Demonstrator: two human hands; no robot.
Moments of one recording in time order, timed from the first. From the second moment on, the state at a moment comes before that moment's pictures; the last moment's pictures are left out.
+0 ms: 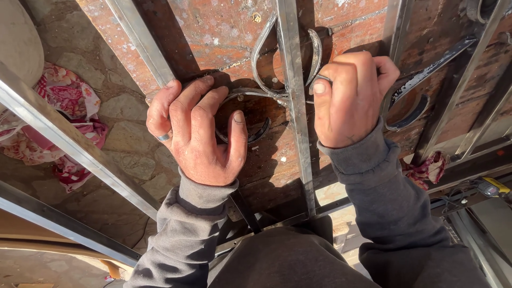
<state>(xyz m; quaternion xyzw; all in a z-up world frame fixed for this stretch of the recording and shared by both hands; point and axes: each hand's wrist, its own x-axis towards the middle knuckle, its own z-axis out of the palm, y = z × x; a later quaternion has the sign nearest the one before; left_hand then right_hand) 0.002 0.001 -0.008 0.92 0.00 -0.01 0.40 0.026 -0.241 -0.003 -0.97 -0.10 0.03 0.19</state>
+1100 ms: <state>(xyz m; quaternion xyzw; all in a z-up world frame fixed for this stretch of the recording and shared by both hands) 0.009 -0.003 0.000 0.91 0.03 -0.01 0.41 0.023 -0.229 0.003 -0.93 0.01 0.03 0.37</state>
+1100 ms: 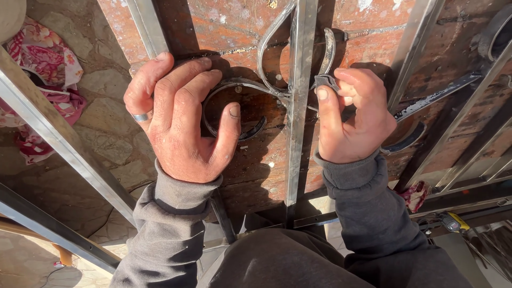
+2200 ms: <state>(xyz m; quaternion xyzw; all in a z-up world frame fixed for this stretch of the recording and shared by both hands) 0.009 -0.043 0.051 0.77 -0.03 -0.11 0.63 -0.007 -0.265 0.047 -0.78 0.01 0.17 0.60</state>
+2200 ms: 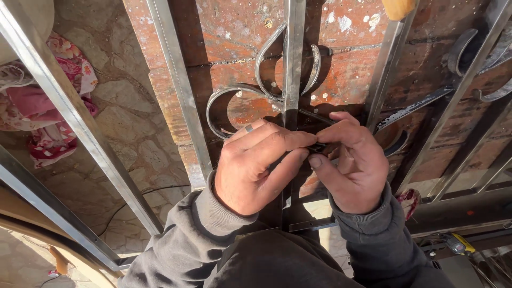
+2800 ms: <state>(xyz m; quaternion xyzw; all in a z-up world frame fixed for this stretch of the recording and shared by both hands) -0.024 -0.094 0.046 0.55 0.13 -0.21 0.80 -0.019 -0.281 0.062 -0.85 -0.13 0.08 0.51</state>
